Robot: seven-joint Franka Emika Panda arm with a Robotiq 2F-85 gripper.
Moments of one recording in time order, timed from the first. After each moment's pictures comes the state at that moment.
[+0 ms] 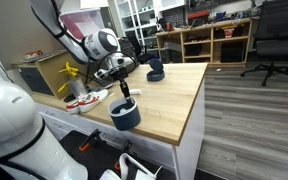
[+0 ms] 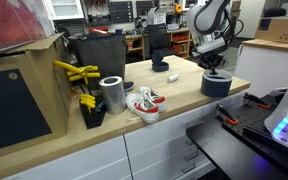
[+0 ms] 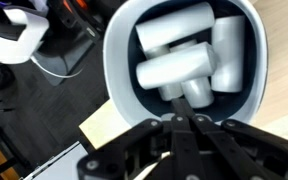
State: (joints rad) arm -0.02 0.04 0.08 -2.55 -0.37 2.24 1.08
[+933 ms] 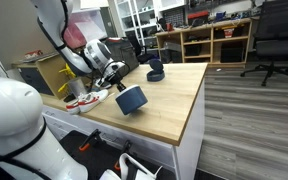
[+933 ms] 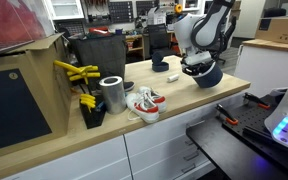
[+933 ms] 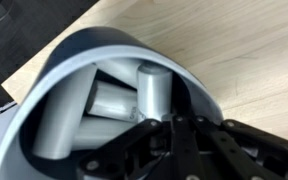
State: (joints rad) arm 0.14 0.18 0.04 -2.52 -0.65 2.49 1.28
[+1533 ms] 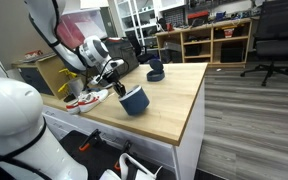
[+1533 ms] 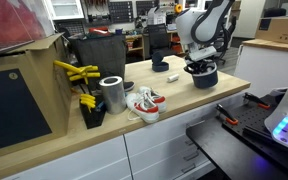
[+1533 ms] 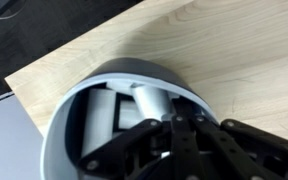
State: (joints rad) arm 0.14 0.10 0.05 -2.56 -0.54 2.47 1.08
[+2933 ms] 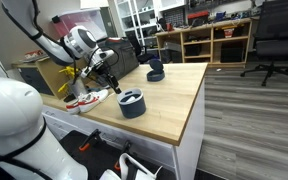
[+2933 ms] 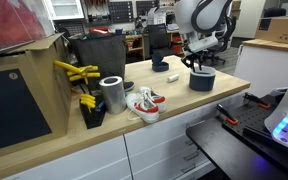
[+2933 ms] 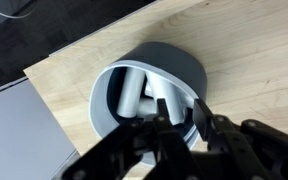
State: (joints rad) arm 0.14 -0.07 0.14 -2.60 -0.49 2.38 1.08
